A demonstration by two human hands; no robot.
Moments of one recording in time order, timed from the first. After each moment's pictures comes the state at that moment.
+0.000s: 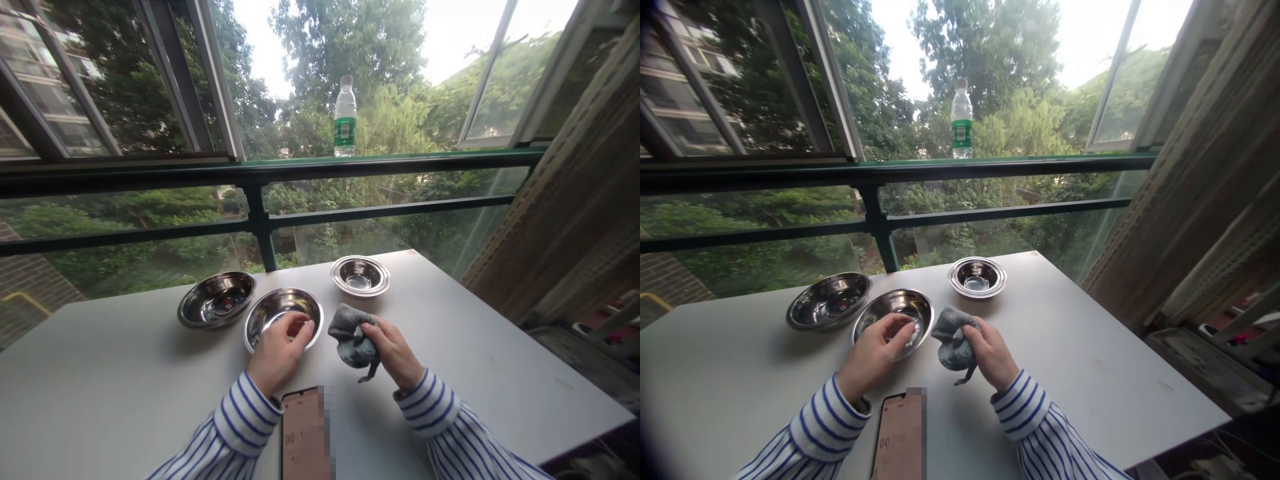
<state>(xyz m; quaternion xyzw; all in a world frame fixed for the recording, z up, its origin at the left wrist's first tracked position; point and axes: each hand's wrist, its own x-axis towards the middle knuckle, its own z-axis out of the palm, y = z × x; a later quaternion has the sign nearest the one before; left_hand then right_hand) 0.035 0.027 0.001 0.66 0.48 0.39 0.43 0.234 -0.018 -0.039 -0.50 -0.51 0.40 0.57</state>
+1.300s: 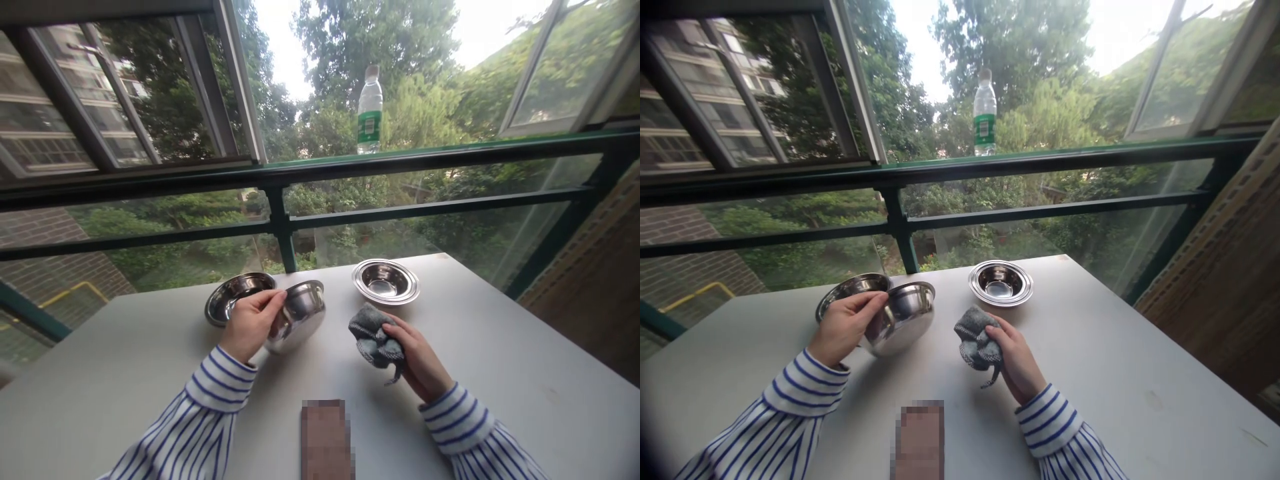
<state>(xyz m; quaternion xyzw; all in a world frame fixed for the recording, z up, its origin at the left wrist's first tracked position) -0.016 0.062 0.033 0.64 0.51 0.48 0.32 0.233 -0.004 -0.046 -0.42 -0.34 0.57 0.61</state>
